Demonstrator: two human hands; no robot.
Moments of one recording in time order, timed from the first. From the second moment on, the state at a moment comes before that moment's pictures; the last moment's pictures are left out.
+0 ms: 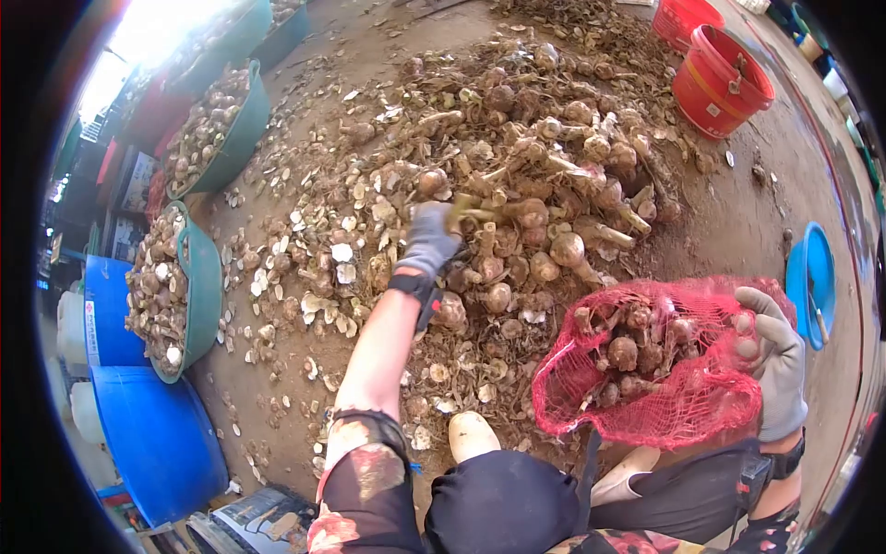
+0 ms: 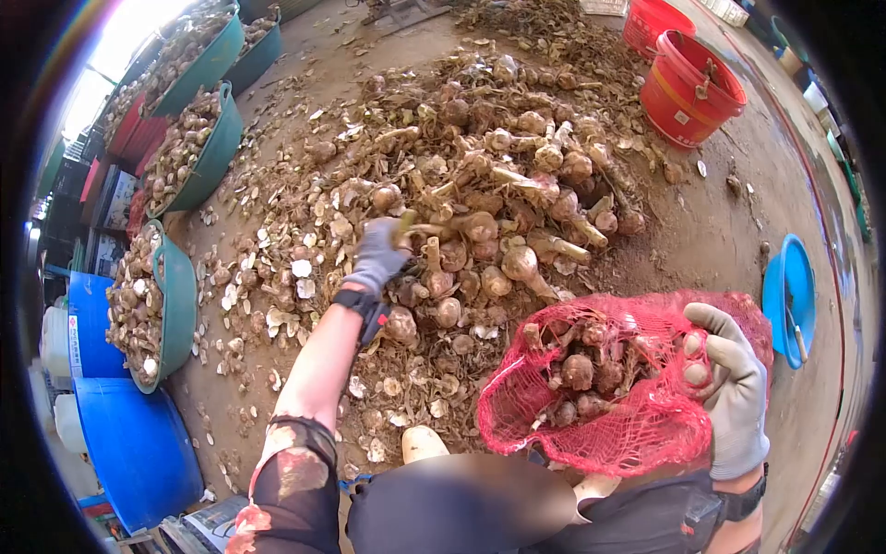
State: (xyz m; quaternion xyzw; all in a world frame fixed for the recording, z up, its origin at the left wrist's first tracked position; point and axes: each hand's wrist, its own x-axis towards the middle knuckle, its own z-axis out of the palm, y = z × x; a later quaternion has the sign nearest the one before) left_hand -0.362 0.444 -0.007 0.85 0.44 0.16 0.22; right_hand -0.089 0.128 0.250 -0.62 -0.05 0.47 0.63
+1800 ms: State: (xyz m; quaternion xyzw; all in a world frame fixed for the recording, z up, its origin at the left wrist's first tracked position) left_hand -0.247 0.372 0.013 0.83 0.51 -0.07 0.21; right_hand -0.074 0.121 0.250 -0.58 -0.07 0.49 0.64
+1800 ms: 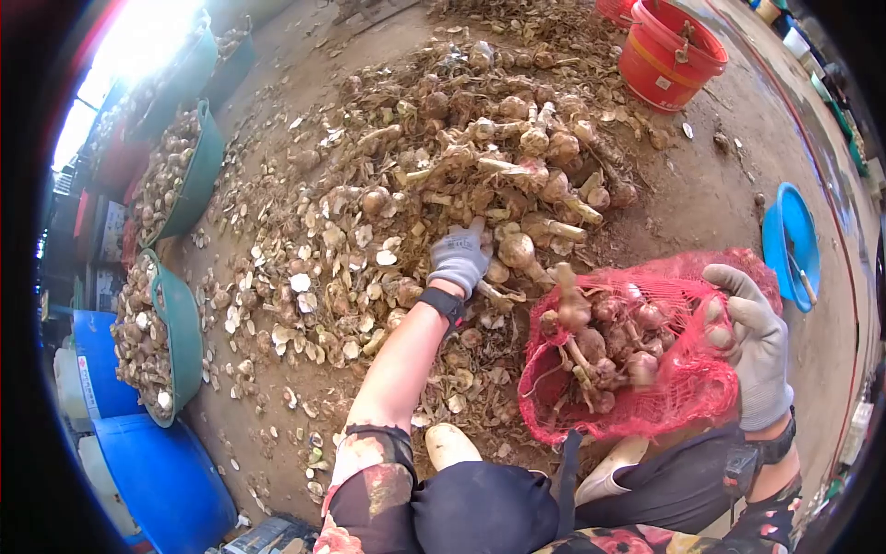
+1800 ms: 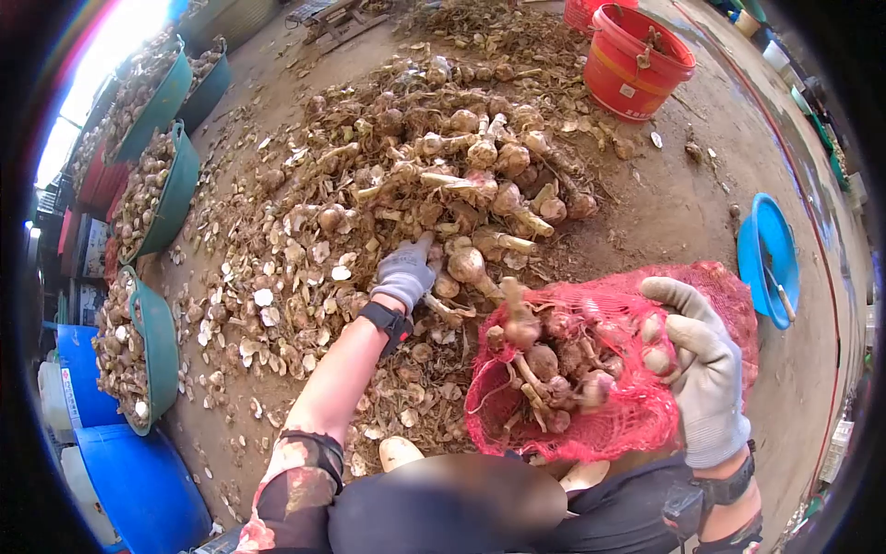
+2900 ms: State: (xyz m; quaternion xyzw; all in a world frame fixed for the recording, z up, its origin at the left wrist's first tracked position) left_hand -0.204 0.507 0.044 0.95 0.20 0.01 0.23; right_hand -0.072 0.119 0.263 -0.64 -0.03 0.48 0.60
